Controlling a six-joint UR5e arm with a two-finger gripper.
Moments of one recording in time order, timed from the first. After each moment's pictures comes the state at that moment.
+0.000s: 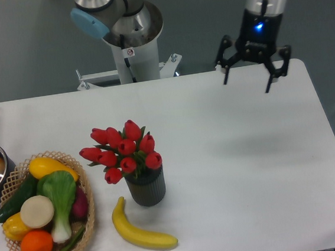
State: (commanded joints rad) arm 2.86 -1.57 -1.80 -1.15 1.06 1.29
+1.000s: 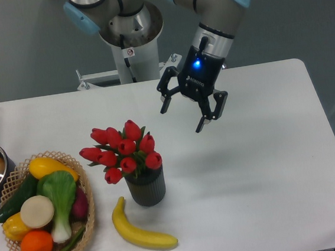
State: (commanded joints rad) arm 2.74 -1.64 -1.90 -1.05 0.75 1.37
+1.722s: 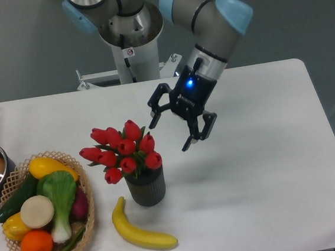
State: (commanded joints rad) arm 2.65 -1.71 -1.89 -0.97 0.74 1.37
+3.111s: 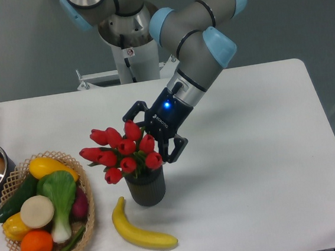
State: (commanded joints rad) arm 2.60 -1.78 -1.89 -0.95 0.59 1.39
